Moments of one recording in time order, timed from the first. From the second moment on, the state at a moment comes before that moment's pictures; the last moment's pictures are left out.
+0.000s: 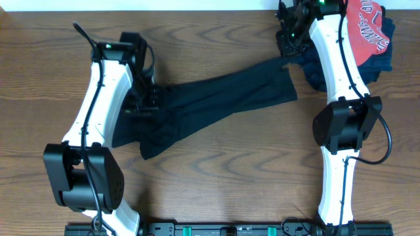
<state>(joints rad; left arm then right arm) -0.09 1.81 1.52 -1.38 0.07 -0.09 0.14 2.40 2.47 -1.41 -0.03 -0.12</state>
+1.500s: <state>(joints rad) -0.06 1.77 1.42 -1.15 -0.08 -0.21 0.08 2.40 2.16 -1.36 -0.10 -0.13</state>
